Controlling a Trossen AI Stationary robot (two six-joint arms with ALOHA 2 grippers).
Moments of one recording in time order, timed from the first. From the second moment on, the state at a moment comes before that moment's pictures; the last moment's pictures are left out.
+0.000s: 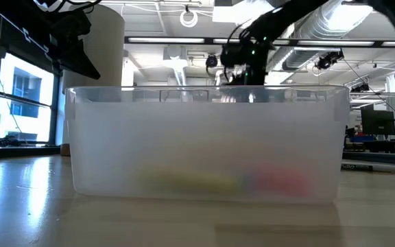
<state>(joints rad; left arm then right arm) 0.31 0.57 0.58 -0.57 -0.17 -0.19 -0.66 1.93 1.62 -0.95 0.23 0.56</state>
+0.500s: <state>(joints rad) 0.31 0.57 0.58 -0.57 -0.17 -0.22 -0.75 2.15 1.60 -0.95 0.12 0.63</state>
